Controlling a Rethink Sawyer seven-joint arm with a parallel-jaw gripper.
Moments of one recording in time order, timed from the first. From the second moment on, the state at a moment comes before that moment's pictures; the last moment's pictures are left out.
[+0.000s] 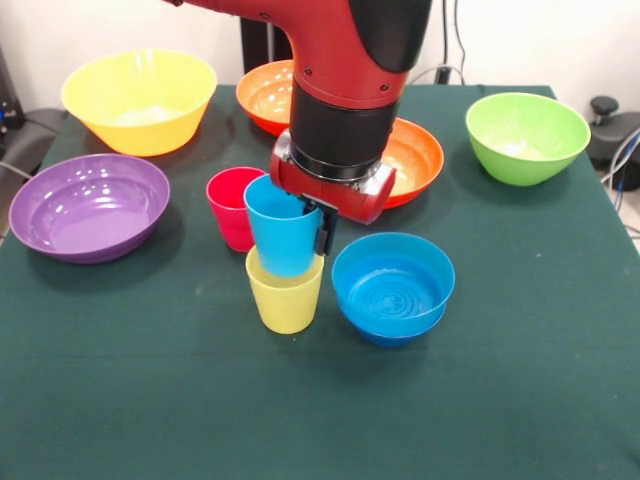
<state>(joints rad) -0.16 -0.35 -0.12 1.15 -0.02 0.79 2.03</state>
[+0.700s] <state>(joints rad) -0.16 -0.32 -0.12 1.16 0.00 0.66 2.03</state>
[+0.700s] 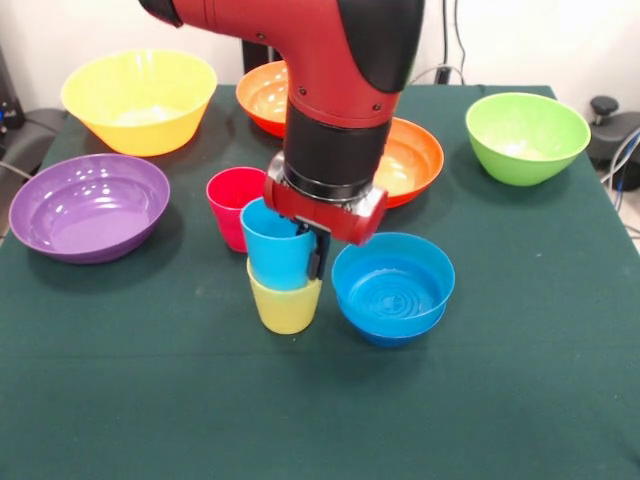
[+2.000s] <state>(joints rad) -0.15 -0.31 -0.14 1.16 0.07 0.62 2.03</state>
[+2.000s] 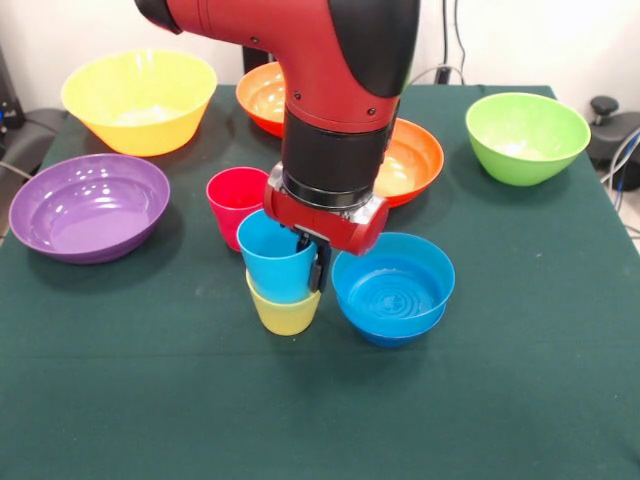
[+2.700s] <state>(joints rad) -0.15 -0.30 -0.16 1.16 0.09 0.62 2.03</state>
